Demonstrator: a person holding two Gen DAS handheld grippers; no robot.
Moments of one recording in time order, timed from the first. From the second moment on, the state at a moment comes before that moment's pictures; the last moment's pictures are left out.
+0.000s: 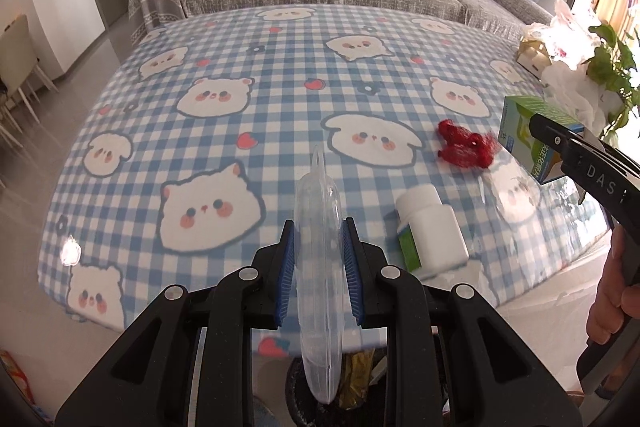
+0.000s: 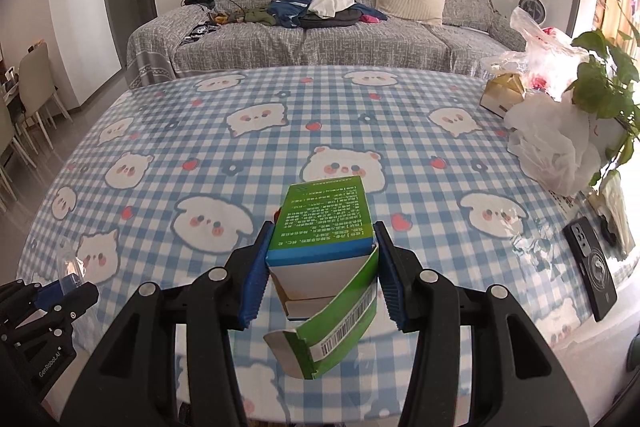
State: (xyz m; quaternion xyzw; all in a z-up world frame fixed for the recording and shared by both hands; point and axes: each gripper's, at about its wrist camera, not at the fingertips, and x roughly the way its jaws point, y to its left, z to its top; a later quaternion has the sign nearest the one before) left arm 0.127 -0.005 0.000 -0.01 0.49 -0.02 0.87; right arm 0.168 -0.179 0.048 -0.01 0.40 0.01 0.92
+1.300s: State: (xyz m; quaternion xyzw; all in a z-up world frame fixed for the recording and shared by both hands) left arm -0.030 0.000 -0.033 -0.04 0.48 -0.02 0.87; right arm -0.029 -0.156 -0.010 0.00 0.42 0.05 0.90
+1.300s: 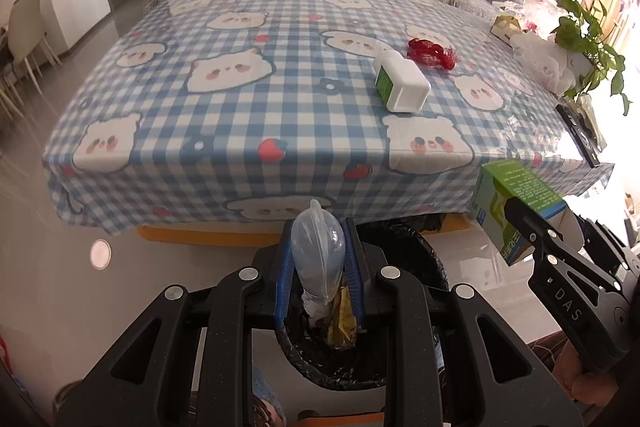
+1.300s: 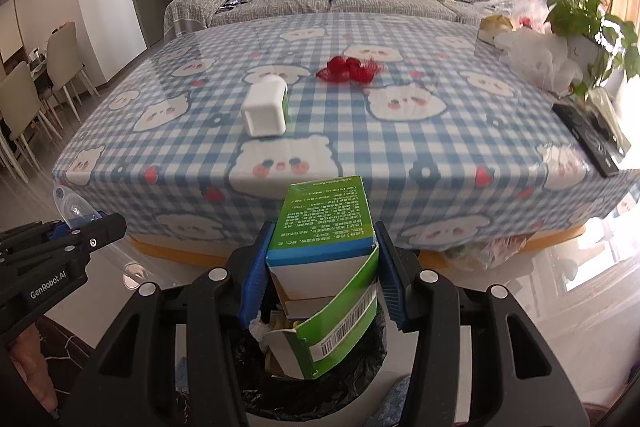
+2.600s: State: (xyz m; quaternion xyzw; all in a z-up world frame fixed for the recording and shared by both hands) left arm -0.035 -0.039 -0.147 -0.05 0.51 -0.03 0.86; right arm -0.042 -0.179 -0.099 0.01 0.49 0.01 0.87
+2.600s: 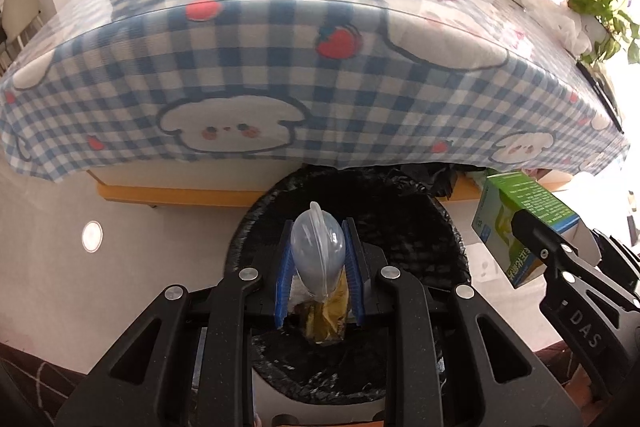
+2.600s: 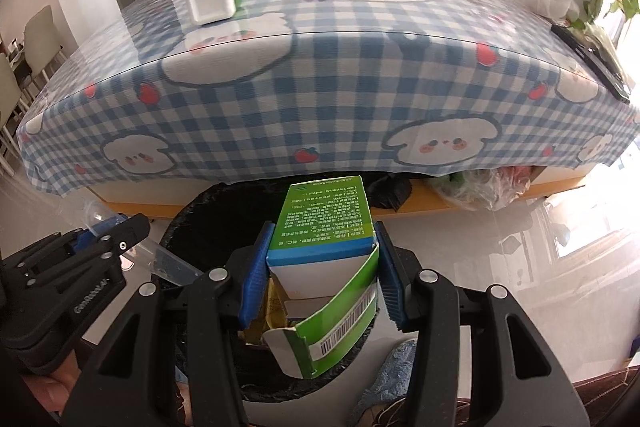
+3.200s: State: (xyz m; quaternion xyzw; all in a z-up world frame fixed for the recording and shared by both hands) left arm -0.035 -0.025 -0.173 -0.02 0.50 0.00 0.87; right arm -0.037 -0.172 -0.131 0.01 0.51 0.02 0.86
